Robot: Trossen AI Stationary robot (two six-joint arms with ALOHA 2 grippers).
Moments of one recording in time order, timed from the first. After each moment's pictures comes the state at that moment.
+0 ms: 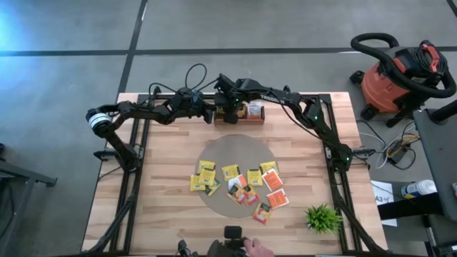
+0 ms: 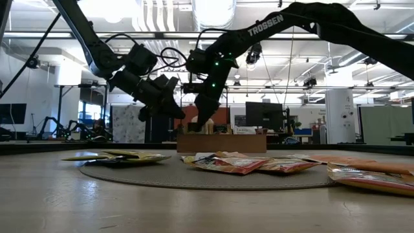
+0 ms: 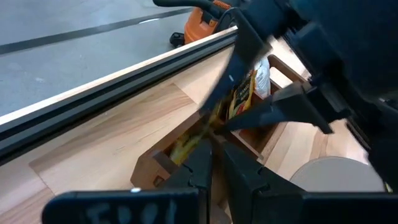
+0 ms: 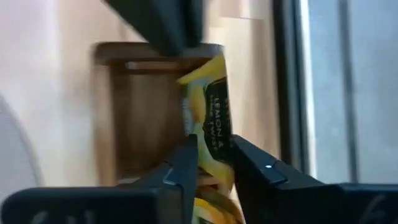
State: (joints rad) left arm 0.68 1.60 0.71 0.47 0.20 -0.31; right arm -0.47 2.38 2.14 -0.87 0.04 -0.44
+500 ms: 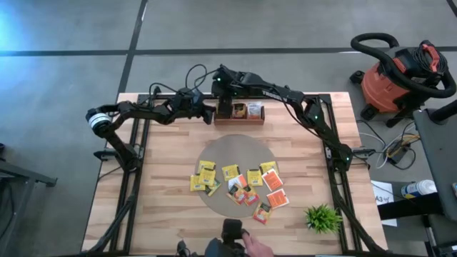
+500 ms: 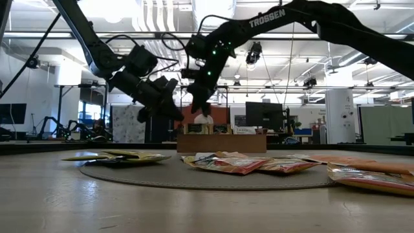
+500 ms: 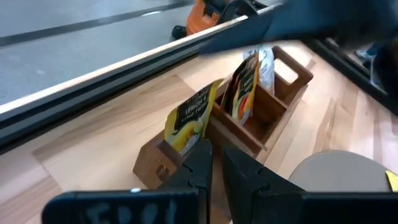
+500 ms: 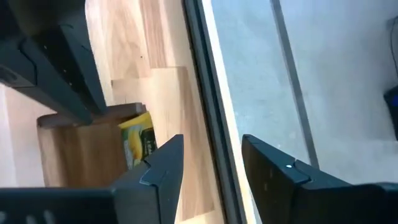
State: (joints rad) left arm 0.68 1.60 0.71 0.44 0.21 -0.31; right arm -0.48 2.38 2.28 -0.85 0.16 -0.39
